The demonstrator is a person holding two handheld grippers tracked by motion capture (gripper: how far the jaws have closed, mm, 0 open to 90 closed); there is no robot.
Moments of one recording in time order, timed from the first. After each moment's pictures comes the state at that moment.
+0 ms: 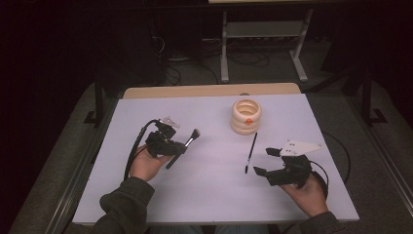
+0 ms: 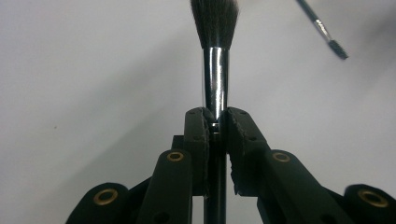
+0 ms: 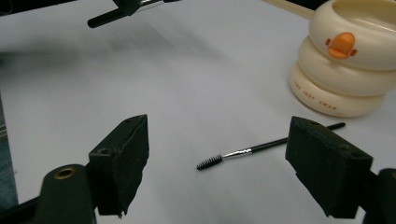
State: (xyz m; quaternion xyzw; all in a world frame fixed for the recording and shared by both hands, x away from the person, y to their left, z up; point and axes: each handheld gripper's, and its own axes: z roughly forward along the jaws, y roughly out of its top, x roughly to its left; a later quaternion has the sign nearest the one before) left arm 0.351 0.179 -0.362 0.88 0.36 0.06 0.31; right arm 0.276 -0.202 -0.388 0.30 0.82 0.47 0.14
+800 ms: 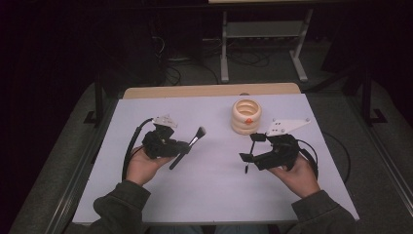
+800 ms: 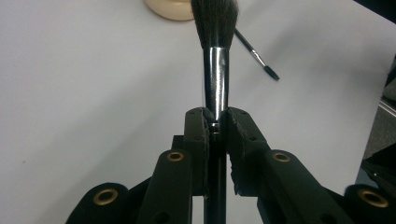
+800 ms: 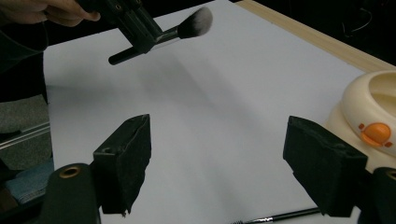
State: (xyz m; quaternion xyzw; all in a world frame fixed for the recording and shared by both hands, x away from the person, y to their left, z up) left arm 0.330 0.176 -0.335 0.87 0.32 0.03 0.38; right arm 0.301 -0.167 -0.336 0.26 0.83 0.48 0.10
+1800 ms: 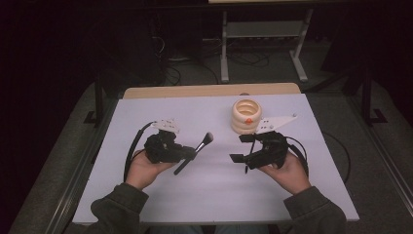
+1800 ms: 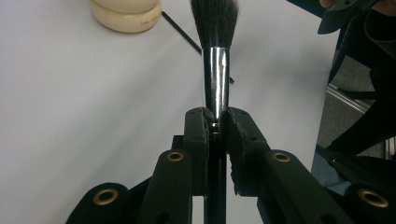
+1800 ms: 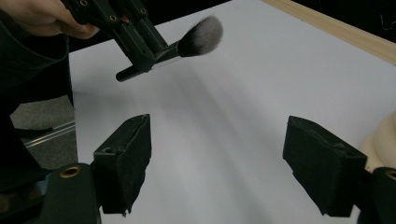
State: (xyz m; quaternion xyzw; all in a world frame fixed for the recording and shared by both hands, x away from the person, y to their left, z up) left arm 0.319 0.171 -0.333 0.87 0.26 -0.01 0.41; right arm 0.310 -0.146 -0.337 0.24 0.84 0.48 0.05
